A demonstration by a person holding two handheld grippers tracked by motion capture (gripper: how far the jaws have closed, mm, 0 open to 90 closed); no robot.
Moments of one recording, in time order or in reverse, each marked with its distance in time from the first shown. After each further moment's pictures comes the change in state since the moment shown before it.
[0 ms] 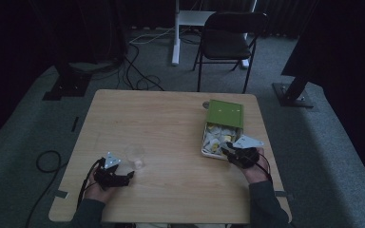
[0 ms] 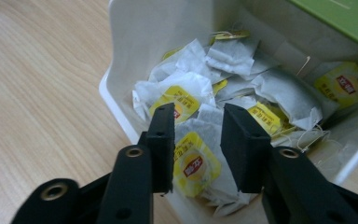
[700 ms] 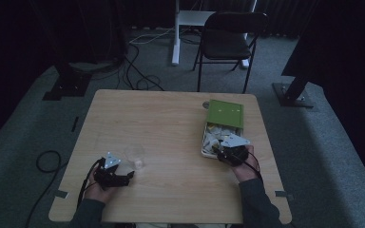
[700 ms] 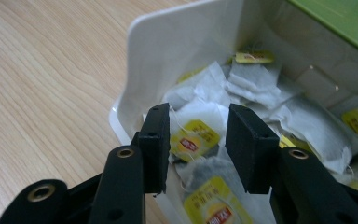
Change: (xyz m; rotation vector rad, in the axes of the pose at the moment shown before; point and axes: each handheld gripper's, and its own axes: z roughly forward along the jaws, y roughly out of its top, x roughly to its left) left arm 0.000 0.000 0.000 0.001 0.000 0.002; right arm 0.021 0.017 0.021 0.013 -0.030 -0.053
